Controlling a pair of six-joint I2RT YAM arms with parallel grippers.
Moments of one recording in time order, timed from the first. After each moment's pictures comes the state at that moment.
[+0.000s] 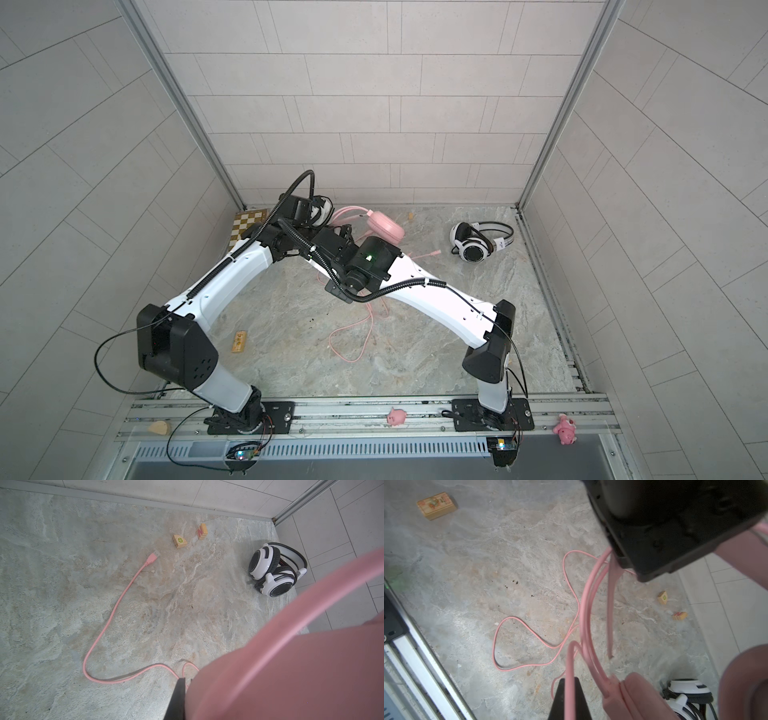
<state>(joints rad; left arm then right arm) -0.34 1.60 1.46 -0.65 0.29 -0.33 1.02 1.82 2.09 -1.25 0.31 -0.12</state>
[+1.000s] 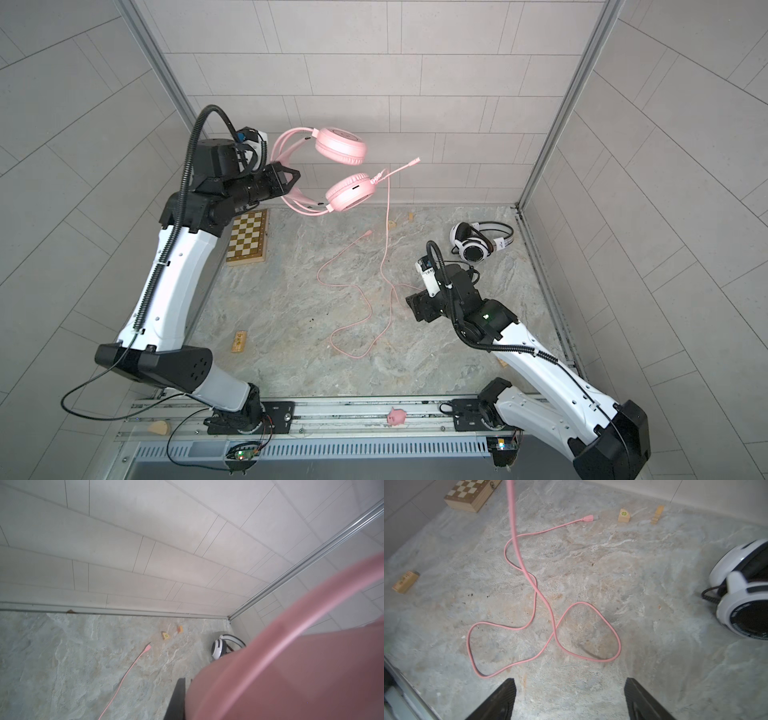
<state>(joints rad) -0.15 1.58 2.08 -0.82 0.37 -0.45 0.56 0.98 0.80 -0.51 -0.05 0.14</state>
